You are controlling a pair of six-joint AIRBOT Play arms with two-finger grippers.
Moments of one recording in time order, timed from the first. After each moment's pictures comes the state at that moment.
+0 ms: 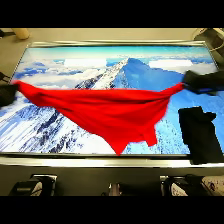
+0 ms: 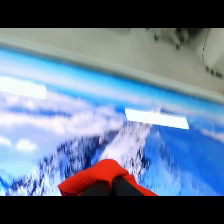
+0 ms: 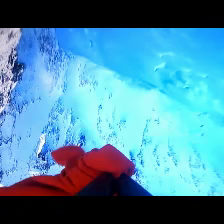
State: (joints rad) left arm 0.04 -0.53 0.87 1.14 -0.76 -1.58; right arm -0.12 -1.20 1.44 -1.27 1.27 1.71
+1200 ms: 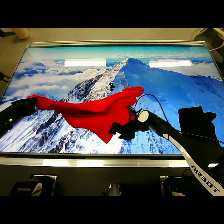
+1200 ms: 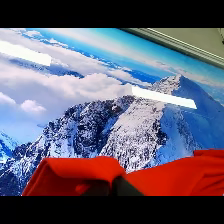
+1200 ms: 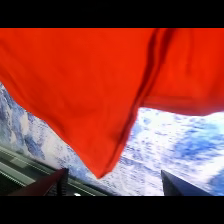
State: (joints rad) left arm 0.02 -0.50 0.68 1.15 -0.64 -1.57; right arm 0.50 -1.46 0.86 -0.69 0.85 1.68
